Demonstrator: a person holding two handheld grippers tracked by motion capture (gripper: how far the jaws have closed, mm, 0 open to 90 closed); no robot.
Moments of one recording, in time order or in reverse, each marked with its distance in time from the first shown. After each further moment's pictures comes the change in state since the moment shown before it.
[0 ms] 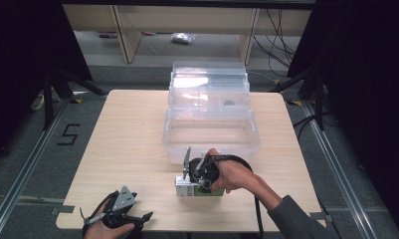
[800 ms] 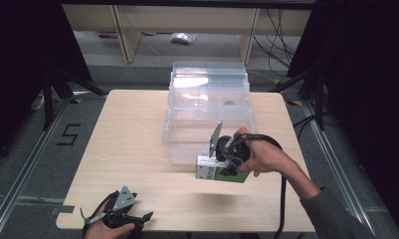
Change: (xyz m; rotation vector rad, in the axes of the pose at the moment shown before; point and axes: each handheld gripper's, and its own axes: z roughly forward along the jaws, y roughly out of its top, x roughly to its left) left arm 0.002 0.000 0.000 0.028 -0.003 0.026; right arm -0.019 -0.052 -0.078 -0.038 -0.030 0.092
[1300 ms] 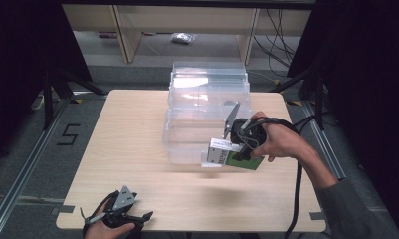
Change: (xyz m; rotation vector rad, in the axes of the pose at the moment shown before) left arm -0.001 0.000 0.002 -0.014 0.010 -0.023; right arm -0.024 -0.021 -0.038 0.012 -0.049 0.106
